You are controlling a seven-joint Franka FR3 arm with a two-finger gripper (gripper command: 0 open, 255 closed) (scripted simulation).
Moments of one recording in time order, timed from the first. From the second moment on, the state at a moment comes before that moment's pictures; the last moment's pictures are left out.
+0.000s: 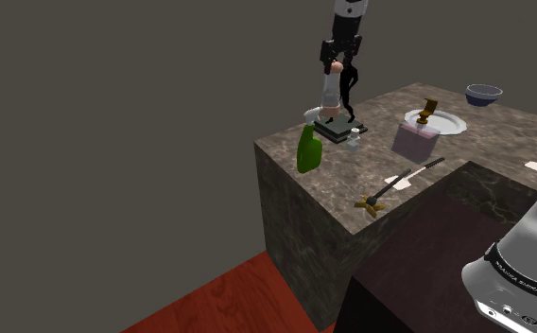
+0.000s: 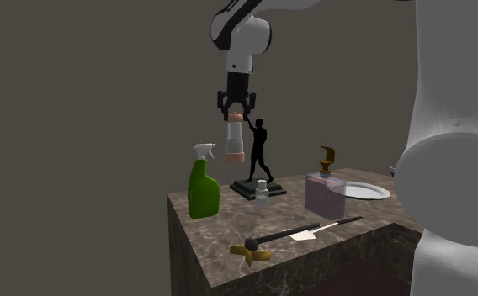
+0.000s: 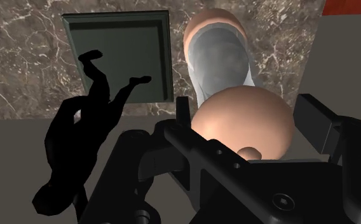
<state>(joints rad) -0.04 0.12 -0.08 -1.63 0.01 1.91 0.01</state>
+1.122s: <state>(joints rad) -0.05 0.17 -0.08 -1.33 0.01 1.66 0.01</state>
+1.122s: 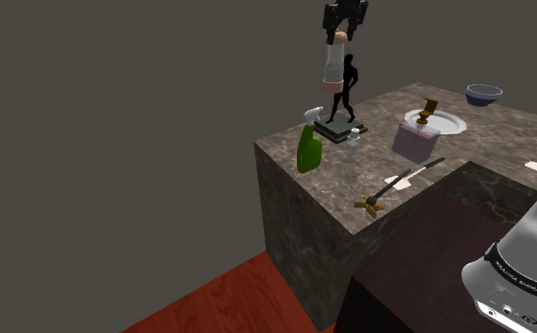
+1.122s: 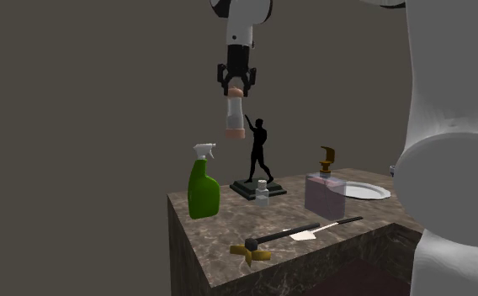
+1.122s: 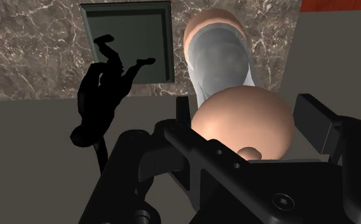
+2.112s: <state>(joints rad) -0.21 0.17 -0.19 -1.49 0.07 1.81 -0.27</state>
